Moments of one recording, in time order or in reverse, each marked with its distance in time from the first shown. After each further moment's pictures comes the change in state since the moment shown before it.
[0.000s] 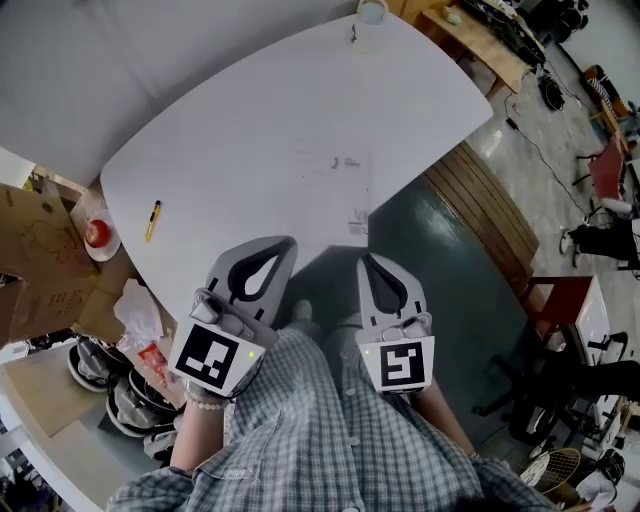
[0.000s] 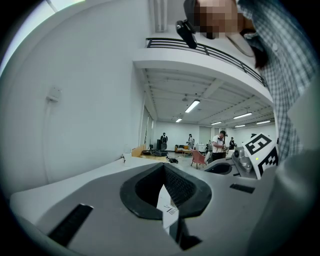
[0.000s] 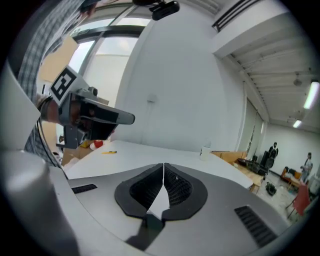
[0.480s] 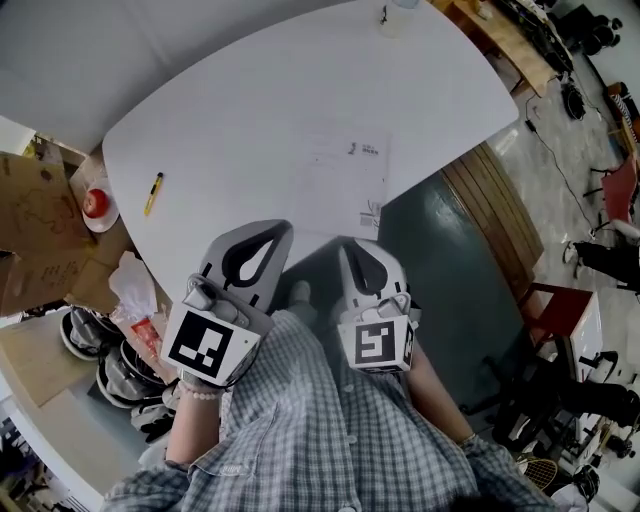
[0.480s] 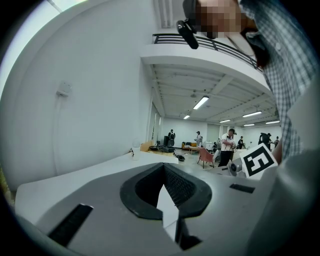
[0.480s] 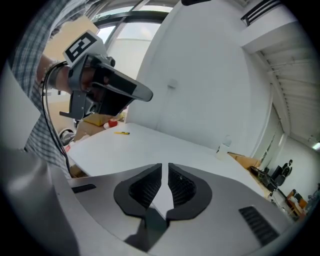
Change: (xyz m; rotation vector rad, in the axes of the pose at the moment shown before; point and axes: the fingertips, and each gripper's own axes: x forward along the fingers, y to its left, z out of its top) left arm 0.002 0.024 -0.019 -0.038 0.029 0.085; right arm 0.049 0.034 -0.040 -0.191 0.091 0.150
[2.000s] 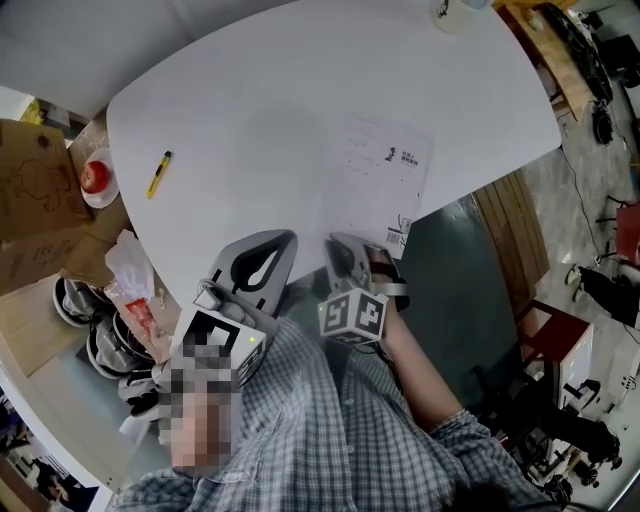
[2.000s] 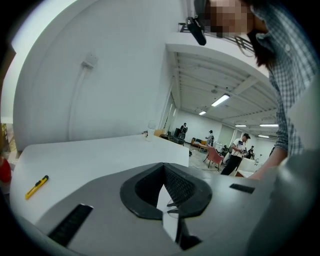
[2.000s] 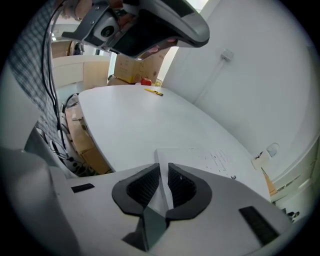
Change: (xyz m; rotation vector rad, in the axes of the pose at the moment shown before) left arm 0.011 0.047 -0.076 -0.193 0.100 0.101; right arm 0.113 0.078 -0.092 -0.373 0.225 0.289
